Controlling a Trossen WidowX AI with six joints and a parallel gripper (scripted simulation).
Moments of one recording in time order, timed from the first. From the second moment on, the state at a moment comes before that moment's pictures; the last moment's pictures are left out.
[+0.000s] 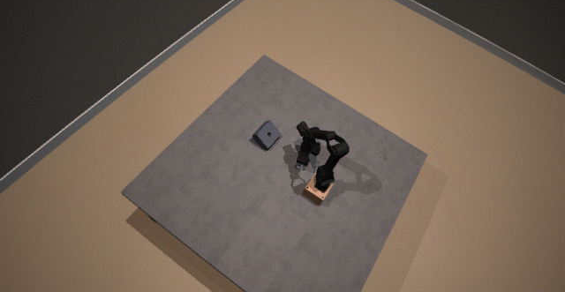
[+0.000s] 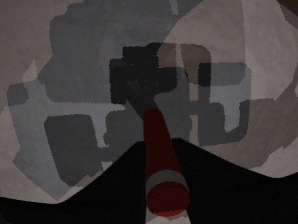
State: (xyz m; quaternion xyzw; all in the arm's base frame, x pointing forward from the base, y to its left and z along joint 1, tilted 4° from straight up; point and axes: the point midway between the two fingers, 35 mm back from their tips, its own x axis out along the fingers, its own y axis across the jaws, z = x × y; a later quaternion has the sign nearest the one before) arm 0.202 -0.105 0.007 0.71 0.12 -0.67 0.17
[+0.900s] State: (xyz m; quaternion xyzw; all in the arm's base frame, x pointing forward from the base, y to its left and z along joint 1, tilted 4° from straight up) arm 0.203 -0.100 0.086 0.72 0.12 -0.66 0.18
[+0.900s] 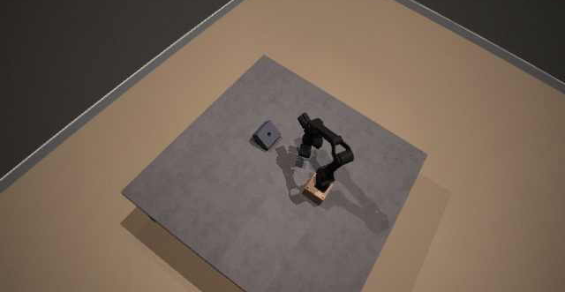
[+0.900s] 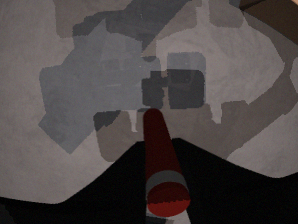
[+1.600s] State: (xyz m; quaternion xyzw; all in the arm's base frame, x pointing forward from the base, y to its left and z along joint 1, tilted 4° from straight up) arm 0.258 -0.091 0.104 0.75 0.17 -0.56 0.30
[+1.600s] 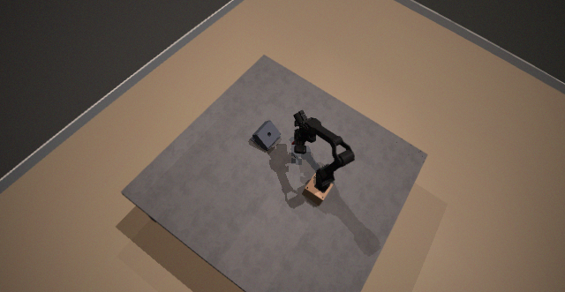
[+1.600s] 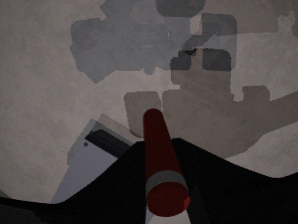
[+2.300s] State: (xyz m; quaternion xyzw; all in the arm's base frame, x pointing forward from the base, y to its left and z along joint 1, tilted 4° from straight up) arm 0.310 -0.072 0.134 0.77 0.21 -0.43 0.43
